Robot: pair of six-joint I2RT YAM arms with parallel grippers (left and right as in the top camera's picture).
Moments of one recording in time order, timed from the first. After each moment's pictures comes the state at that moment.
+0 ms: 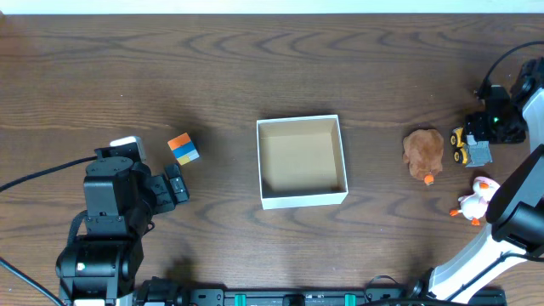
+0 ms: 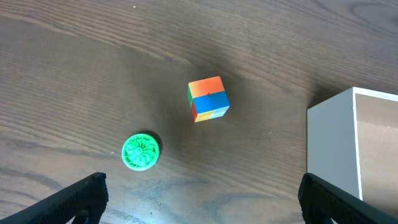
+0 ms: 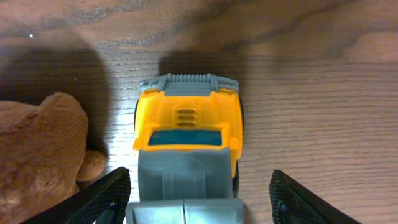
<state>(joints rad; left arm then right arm) -0.02 0.75 0.90 -0.96 -0.06 -0.25 -0.46 2.02 1.55 -0.99 -0.03 -0.45</state>
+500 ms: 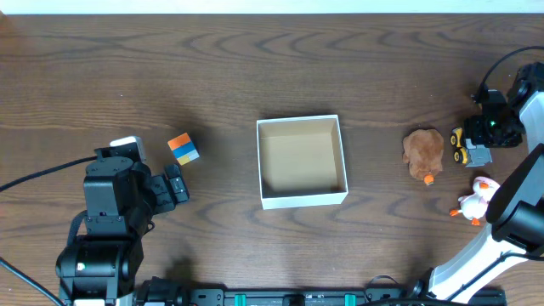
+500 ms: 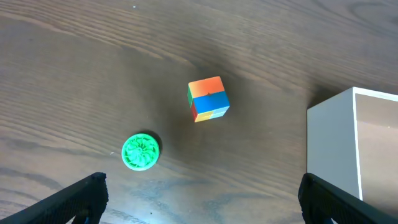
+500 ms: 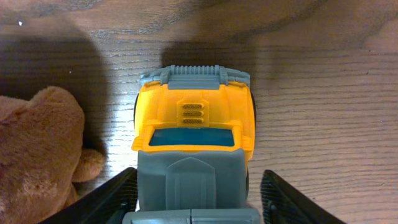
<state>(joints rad) -0.02 0.75 0.90 -0.96 -0.06 -0.25 -0.46 2.02 1.52 -0.97 -0.03 -0.45</state>
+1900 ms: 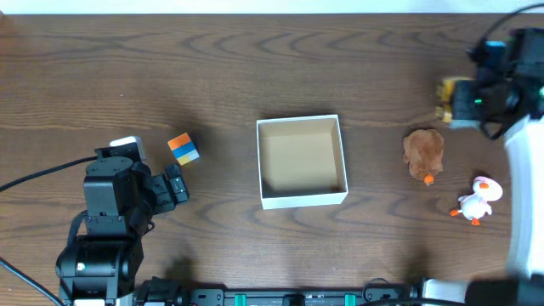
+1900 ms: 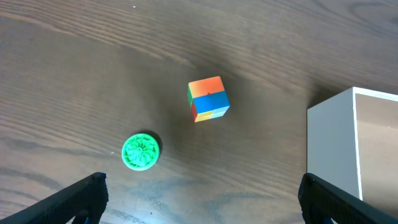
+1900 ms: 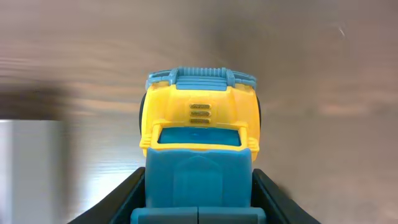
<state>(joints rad) -0.02 0.75 0.90 -0.96 -0.06 -0.25 -0.11 1.48 1.53 -1.04 -0.03 -0.09</state>
